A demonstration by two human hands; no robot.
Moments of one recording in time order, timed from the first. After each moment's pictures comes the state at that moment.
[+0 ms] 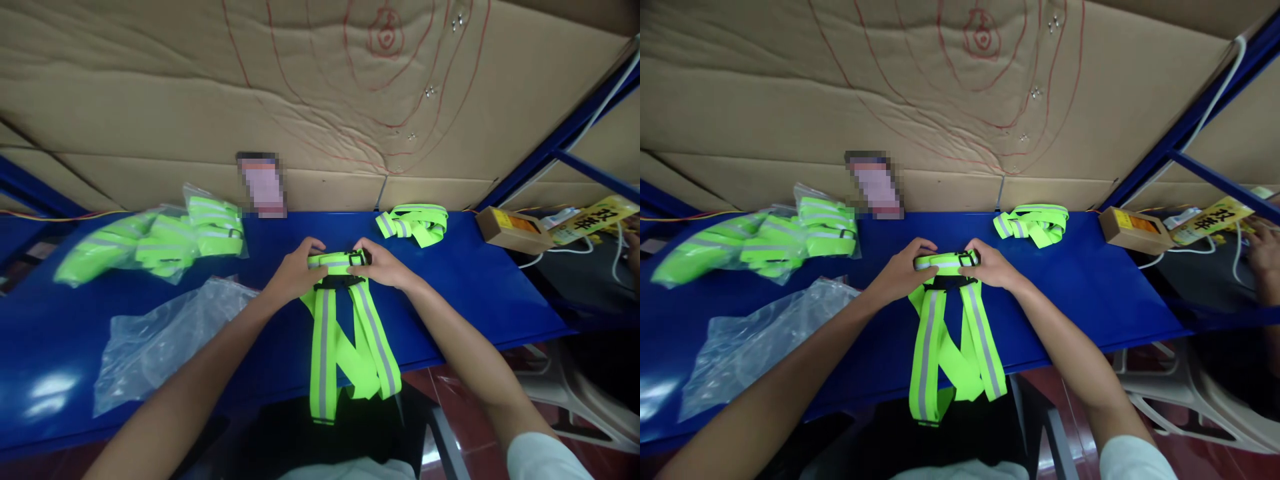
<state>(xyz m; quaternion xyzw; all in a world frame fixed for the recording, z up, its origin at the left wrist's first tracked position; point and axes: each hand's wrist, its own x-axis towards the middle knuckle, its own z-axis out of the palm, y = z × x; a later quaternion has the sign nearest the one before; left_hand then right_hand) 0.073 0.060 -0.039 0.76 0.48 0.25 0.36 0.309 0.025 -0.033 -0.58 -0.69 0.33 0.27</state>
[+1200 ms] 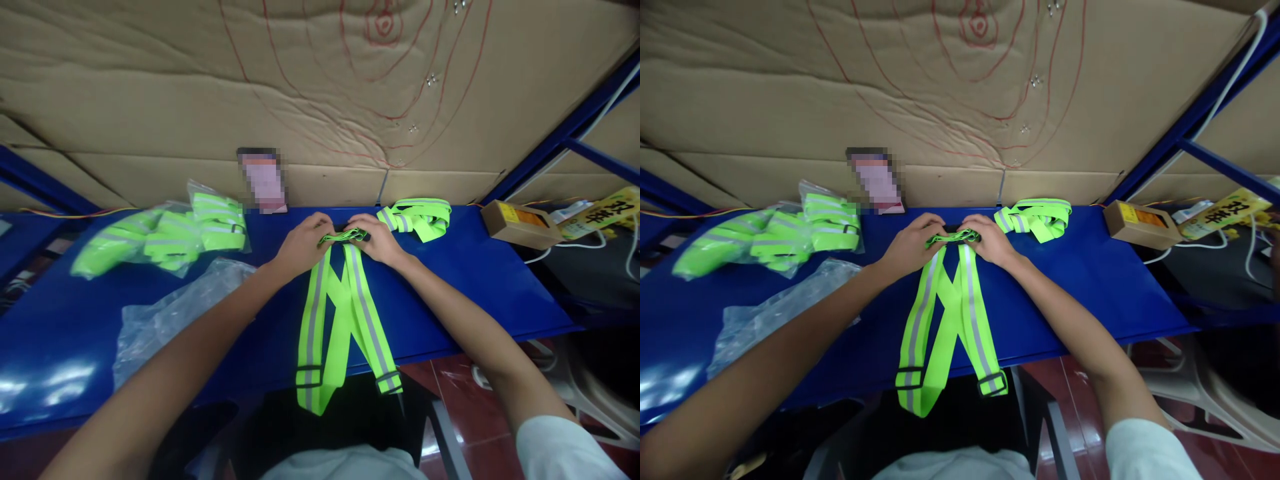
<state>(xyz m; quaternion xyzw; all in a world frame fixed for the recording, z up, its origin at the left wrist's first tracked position) 0.090 0.097 -0.033 0.90 0.35 0.24 0.05 0.330 0.081 -0.057 -0.40 -0.82 0.11 0.40</state>
